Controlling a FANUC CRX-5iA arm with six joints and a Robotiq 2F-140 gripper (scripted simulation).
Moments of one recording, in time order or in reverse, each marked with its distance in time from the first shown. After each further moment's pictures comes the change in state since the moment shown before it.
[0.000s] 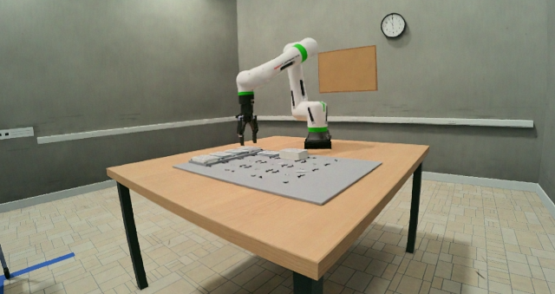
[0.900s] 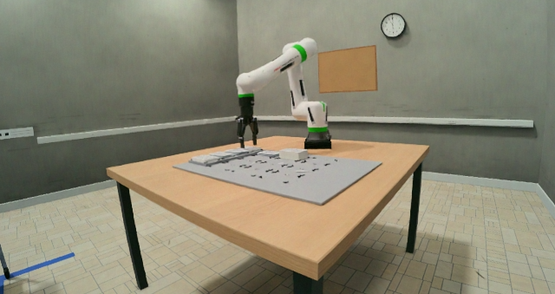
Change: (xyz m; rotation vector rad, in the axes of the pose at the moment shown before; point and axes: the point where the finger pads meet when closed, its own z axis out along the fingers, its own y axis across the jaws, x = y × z) arm 0.000 0.000 0.012 0.000 0.000 0.000
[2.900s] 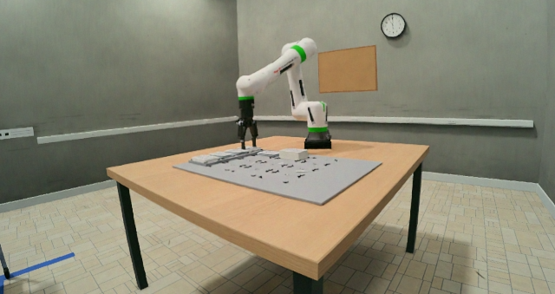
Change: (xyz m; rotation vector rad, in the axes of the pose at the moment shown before) arm 0.000 0.000 0.015 0.000 0.000 0.000
